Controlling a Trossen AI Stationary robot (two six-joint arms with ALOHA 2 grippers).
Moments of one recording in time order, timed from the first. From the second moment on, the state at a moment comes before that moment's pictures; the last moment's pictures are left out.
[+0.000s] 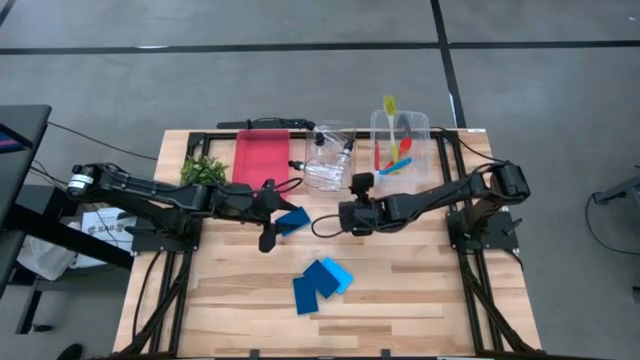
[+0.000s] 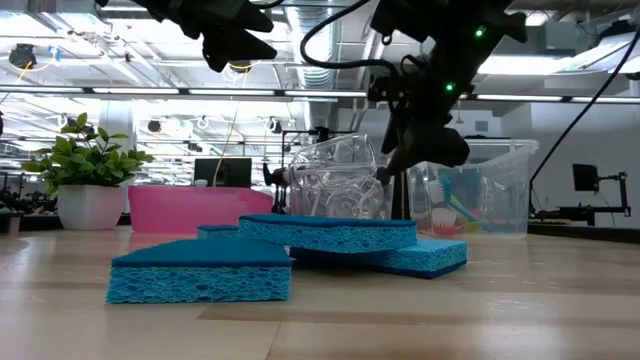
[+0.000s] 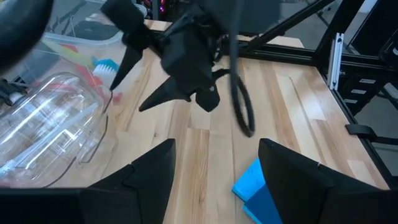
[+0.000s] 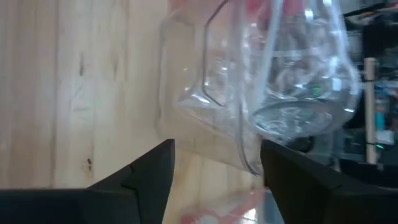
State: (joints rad) left arm -0.14 1.15 0.76 -0.02 -0.13 -0.11; right arm 0.10 1.56 1.00 -0.45 0.76 -0.26
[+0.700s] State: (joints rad) left arm -0.14 1.30 0.60 0.00 -0.23 -0.36; right arm 0.39 1.55 0.99 -0.61 0.87 0.15
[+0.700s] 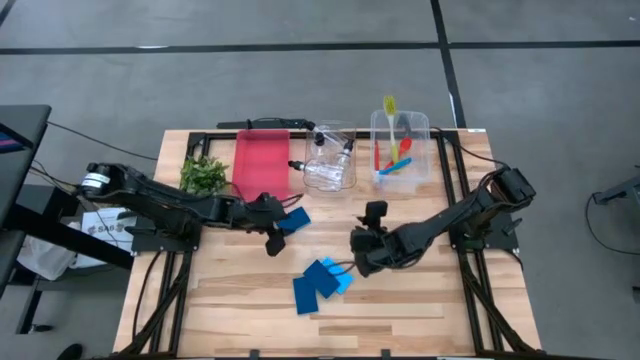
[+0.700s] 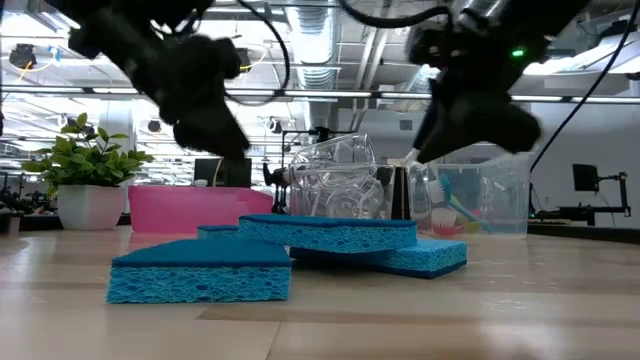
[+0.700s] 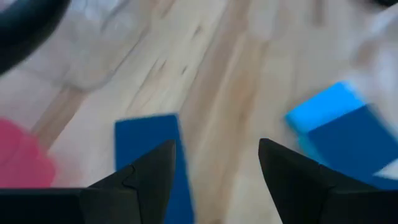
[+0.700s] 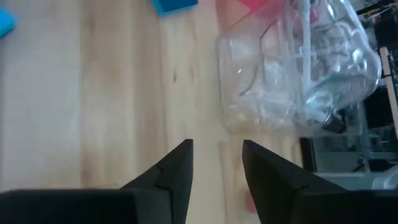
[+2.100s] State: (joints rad) left arm -0.16 1.64 0.61 -0.01 -0.33 -0.45; right arm 0.57 1.07 0.57 -0.31 1.07 0.29
